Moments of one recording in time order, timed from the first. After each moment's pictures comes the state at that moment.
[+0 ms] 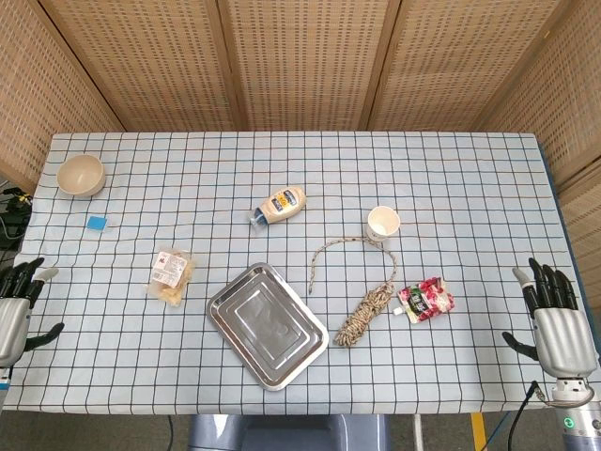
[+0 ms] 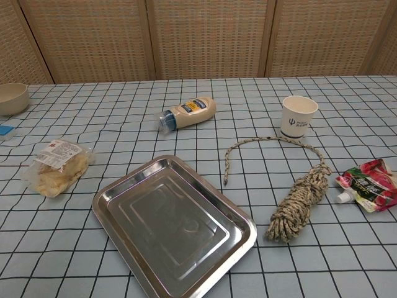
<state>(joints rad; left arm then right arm) -0.10 -1.11 -0.04 -1.65 1.43 1.43 0.17 0.08 -1.16 0.08 -1.59 -1.51 1.51 -0.09</state>
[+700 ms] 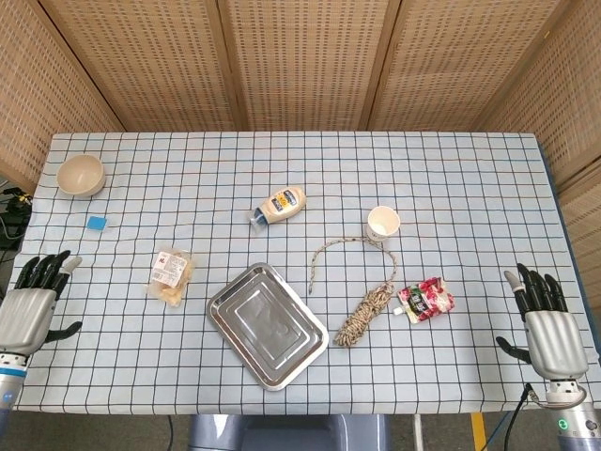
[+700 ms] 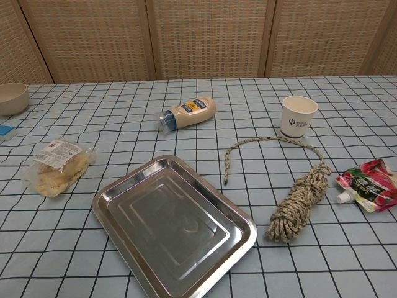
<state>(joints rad) -0.19 -1.08 -0.05 -1.70 1.41 1.29 0.22 0.08 -1.16 0.06 -1.60 -1.52 1.48 -0.10</state>
